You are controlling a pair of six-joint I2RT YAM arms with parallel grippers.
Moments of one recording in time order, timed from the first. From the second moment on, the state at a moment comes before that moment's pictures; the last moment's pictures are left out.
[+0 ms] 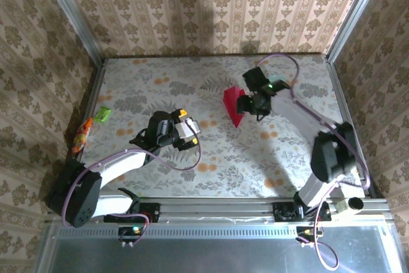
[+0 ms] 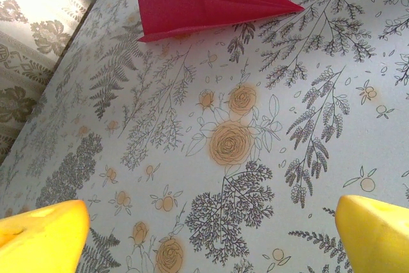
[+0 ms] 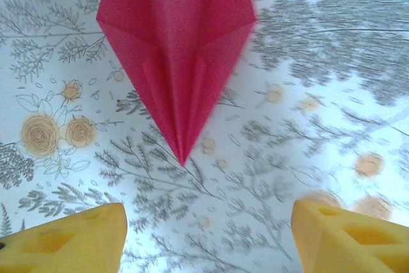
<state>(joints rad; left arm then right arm) -0.60 1.26 0.53 0.18 0.19 0.73 0.39 1.62 1.33 -0.82 0.07 0.45</state>
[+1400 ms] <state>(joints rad) -0.57 1.30 0.53 0.24 0.16 0.66 -0.04 1.42 0.39 0.60 0.08 0.12</state>
